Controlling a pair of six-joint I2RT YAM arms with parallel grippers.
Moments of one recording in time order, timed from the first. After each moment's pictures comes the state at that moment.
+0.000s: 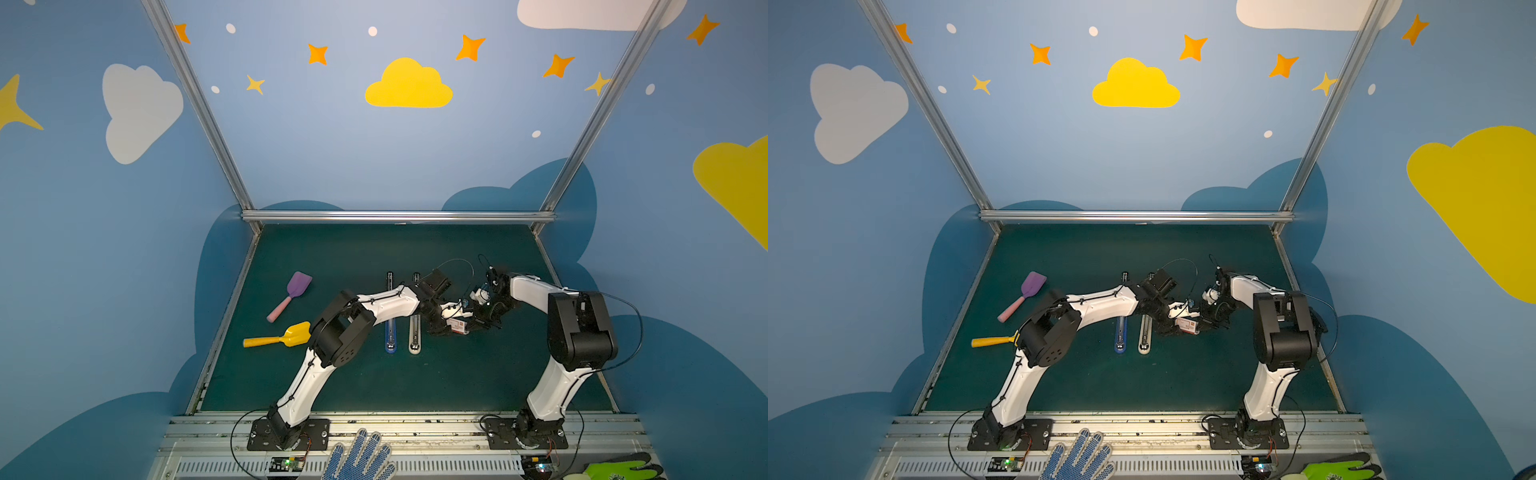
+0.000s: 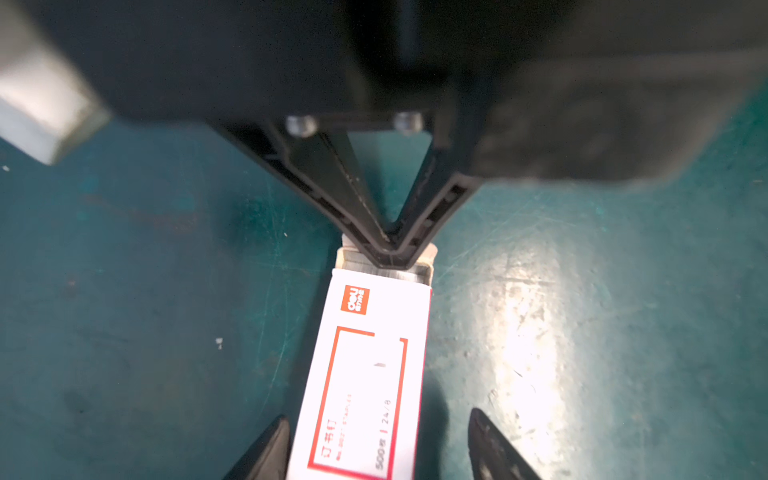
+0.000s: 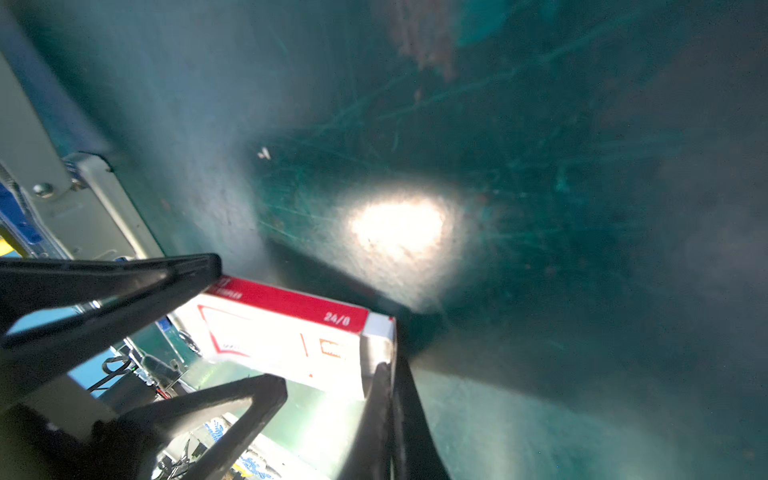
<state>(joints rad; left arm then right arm) -0.85 2.24 1.64 -0.43 0.37 0.60 0.15 1.82 1.08 -0.86 -0.47 0.19</state>
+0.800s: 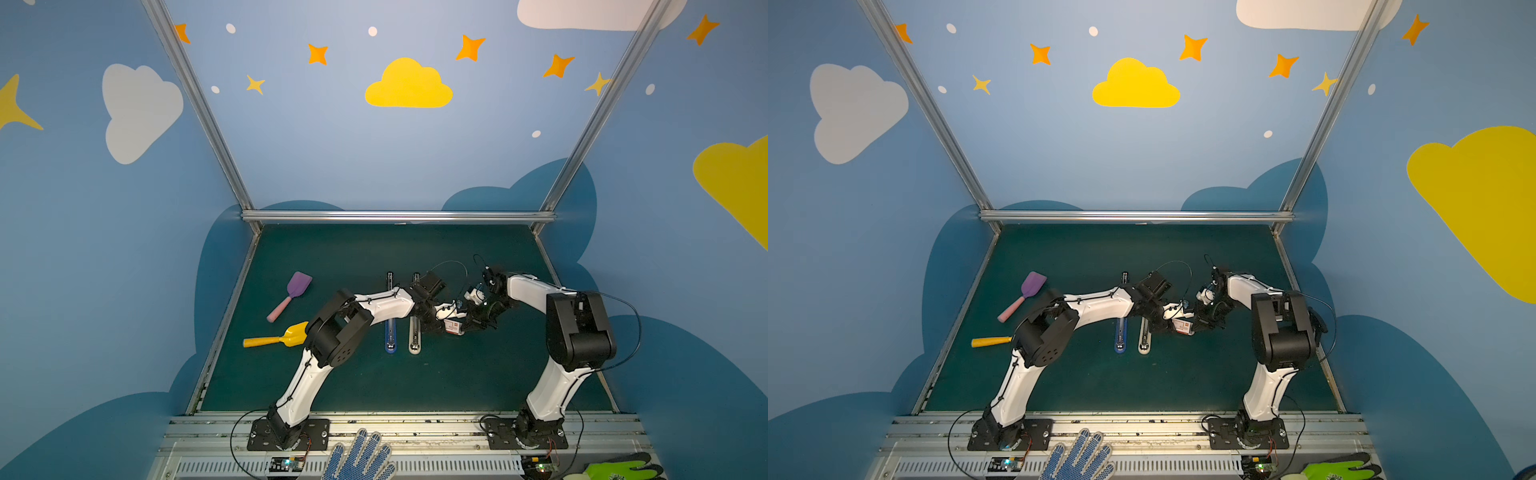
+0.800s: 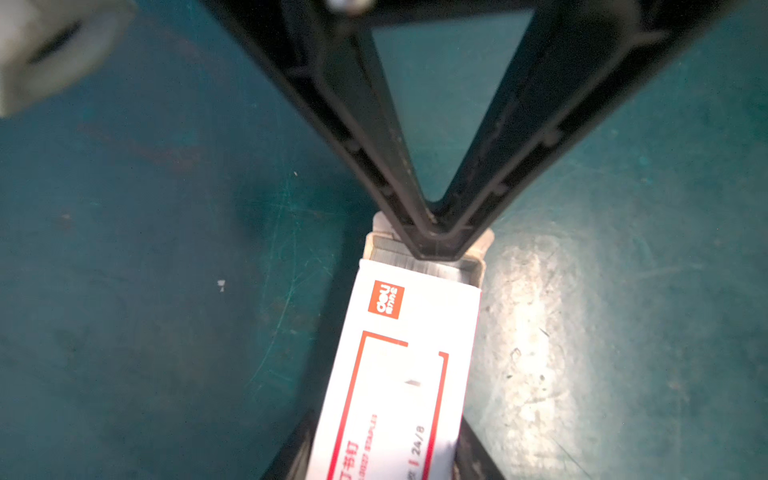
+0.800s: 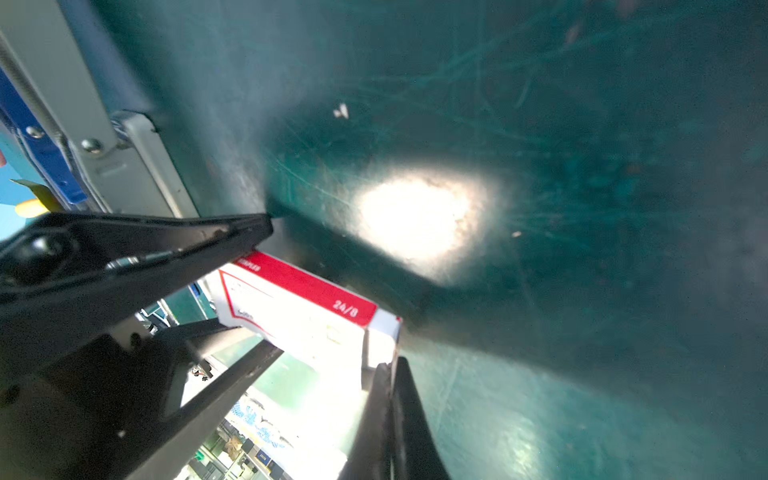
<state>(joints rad) -0.84 2.21 1.57 -0.41 0.36 0.59 0.18 1.82 1.09 -0.88 -0.53 0.17</state>
